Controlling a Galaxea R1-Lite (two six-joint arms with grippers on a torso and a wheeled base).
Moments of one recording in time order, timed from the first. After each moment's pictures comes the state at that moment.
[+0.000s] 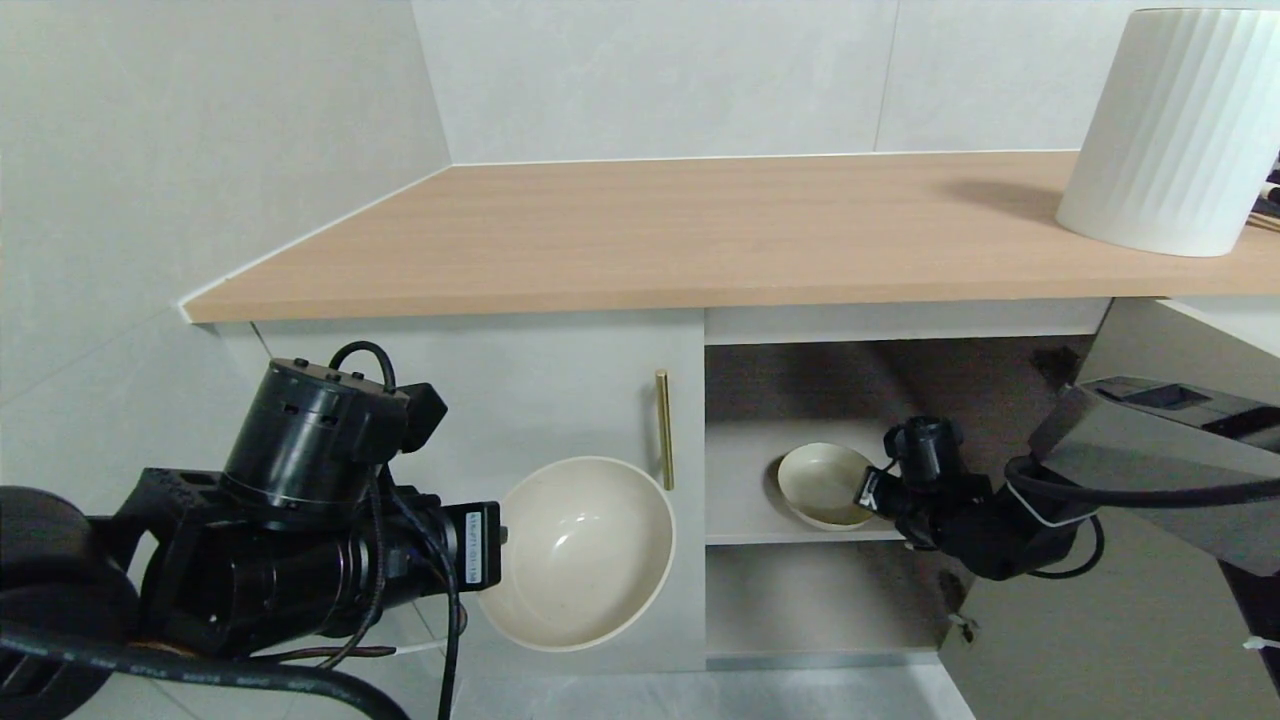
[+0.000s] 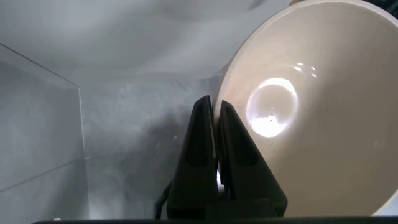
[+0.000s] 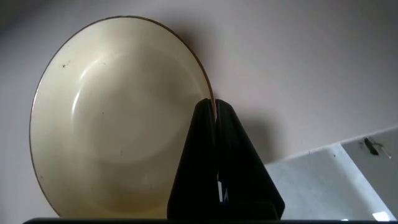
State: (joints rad) left arm -0.54 1.53 -0.77 -0.05 0.16 -0.47; right arm 0.29 2.41 -1.11 -0.71 -0.28 0.60
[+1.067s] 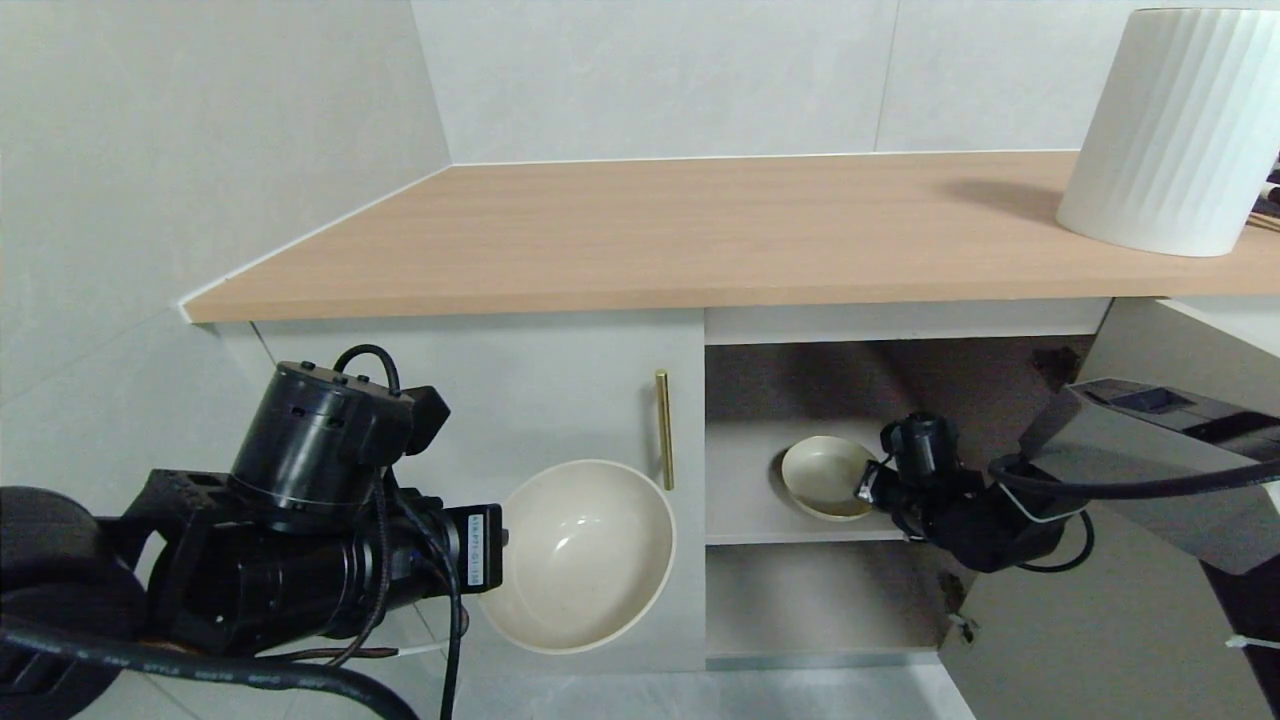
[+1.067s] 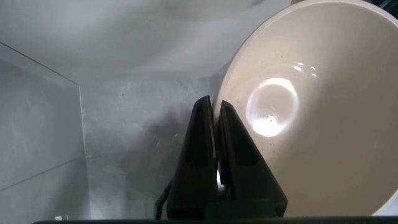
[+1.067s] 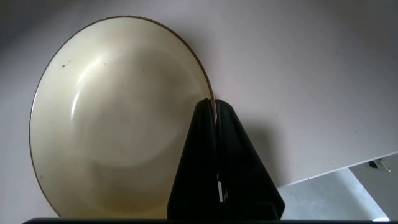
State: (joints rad) left arm -0.54 1.54 -0.76 -0.05 0.16 -0.47; right arm 0.28 2.45 -1.17 -0.71 -0.31 0.60
